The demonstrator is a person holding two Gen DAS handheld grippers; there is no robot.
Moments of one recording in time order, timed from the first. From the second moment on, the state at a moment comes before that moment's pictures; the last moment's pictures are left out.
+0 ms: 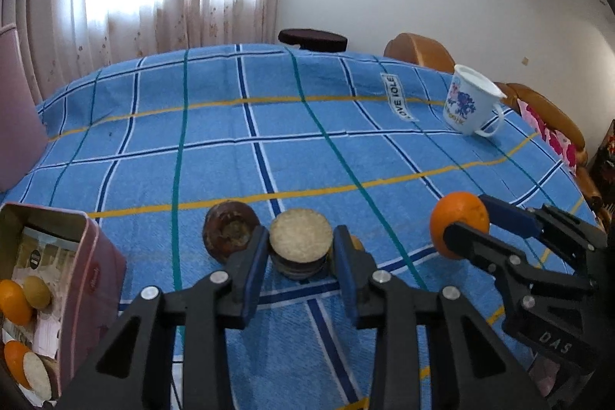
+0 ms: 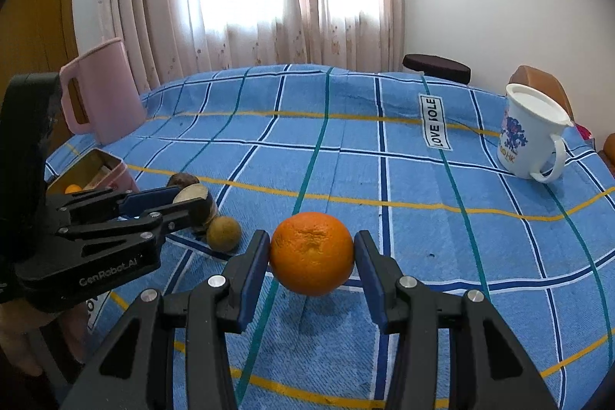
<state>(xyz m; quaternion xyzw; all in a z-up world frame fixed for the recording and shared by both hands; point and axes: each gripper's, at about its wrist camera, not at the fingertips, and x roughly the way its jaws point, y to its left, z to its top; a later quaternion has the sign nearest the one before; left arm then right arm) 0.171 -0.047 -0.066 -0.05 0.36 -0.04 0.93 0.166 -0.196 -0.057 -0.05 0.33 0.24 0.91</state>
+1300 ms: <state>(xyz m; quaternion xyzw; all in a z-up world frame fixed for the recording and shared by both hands) 0.116 -0.057 -0.042 -0.01 0.25 -0.03 0.97 0.129 -0.214 -0.032 -0.04 0.21 0.23 0.95</state>
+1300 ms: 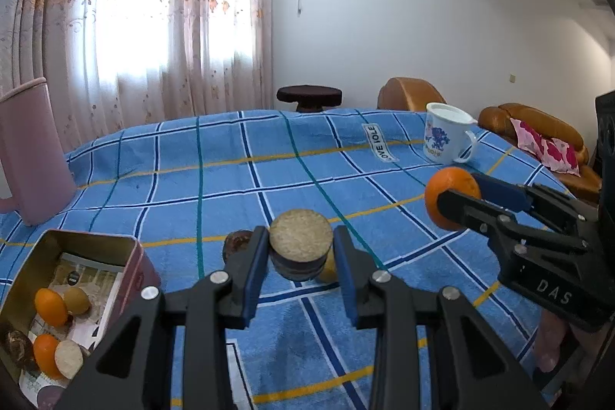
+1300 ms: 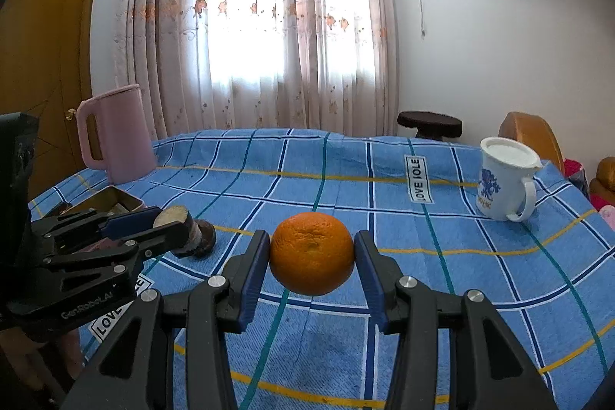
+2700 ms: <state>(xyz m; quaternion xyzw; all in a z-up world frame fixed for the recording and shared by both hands) 0.041 0.089 -0.007 -0.06 0.19 0.09 0.98 0.096 -0.060 0.000 -0.05 0.19 0.41 0.89</state>
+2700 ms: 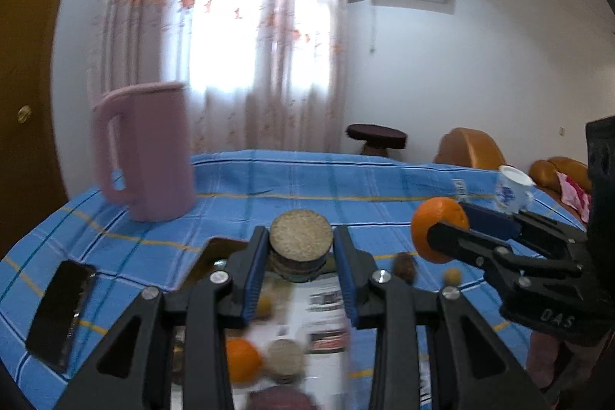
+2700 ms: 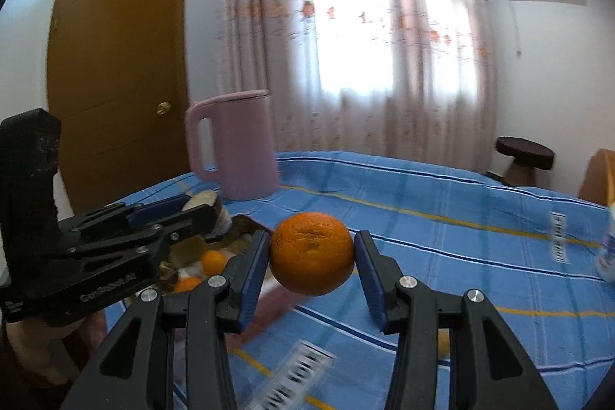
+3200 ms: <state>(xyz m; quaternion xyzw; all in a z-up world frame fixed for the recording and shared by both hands) 0.030 0.166 -0.041 -0.10 0.24 0.15 0.96 0.087 0.043 -0.041 -0.10 0.25 0.47 0.84</state>
